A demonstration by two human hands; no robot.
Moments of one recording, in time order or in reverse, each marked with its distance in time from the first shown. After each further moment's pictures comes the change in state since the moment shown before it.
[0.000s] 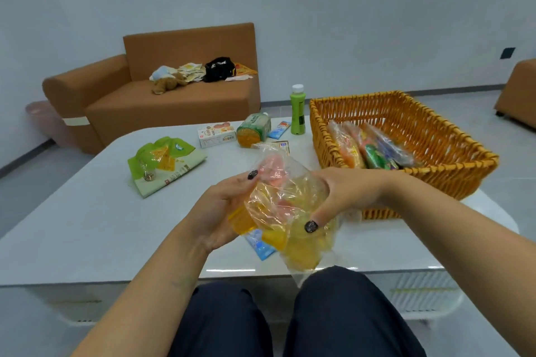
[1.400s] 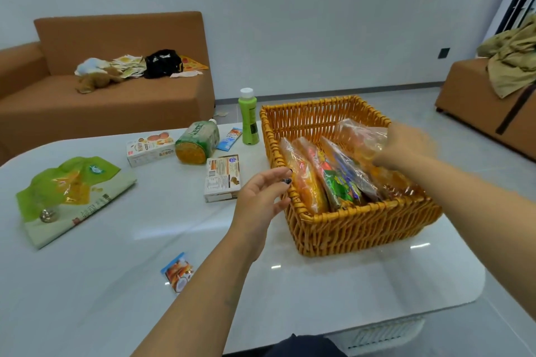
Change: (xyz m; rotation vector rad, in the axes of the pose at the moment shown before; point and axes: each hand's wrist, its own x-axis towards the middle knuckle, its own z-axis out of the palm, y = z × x) left_hand 0.166 -0.053 0.076 0.210 0.276 0.035; right_hand -0.018 0.142 -0.185 -0.619 1.117 0.836
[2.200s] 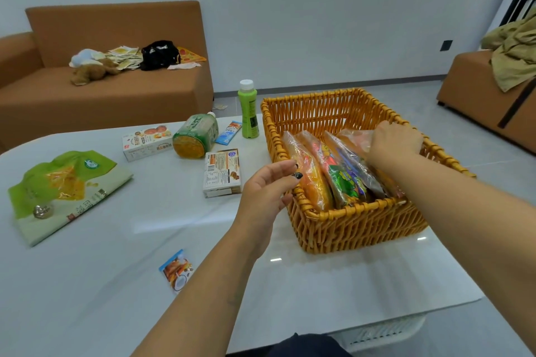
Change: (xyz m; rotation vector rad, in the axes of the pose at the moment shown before) left_hand 0.002 0.002 0.004 0.012 -0.051 -0.008; right_hand 0.006 -0.031 0.025 -0.327 0.054 0.054
